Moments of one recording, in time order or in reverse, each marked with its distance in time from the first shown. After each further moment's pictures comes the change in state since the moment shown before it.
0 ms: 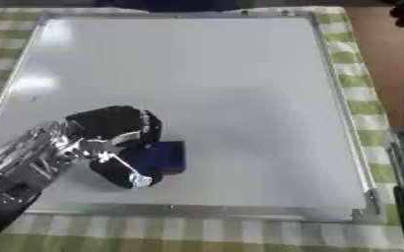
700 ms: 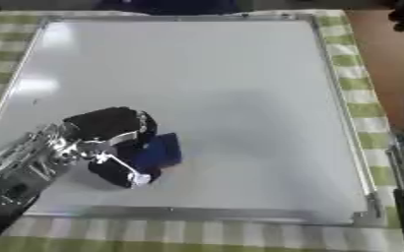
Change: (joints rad) left arm 0.021 0.002 0.028 0.008 0.010 0.015 0.028; right arm 0.001 0.000 0.000 0.000 -0.001 -0.003 0.004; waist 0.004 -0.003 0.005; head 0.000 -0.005
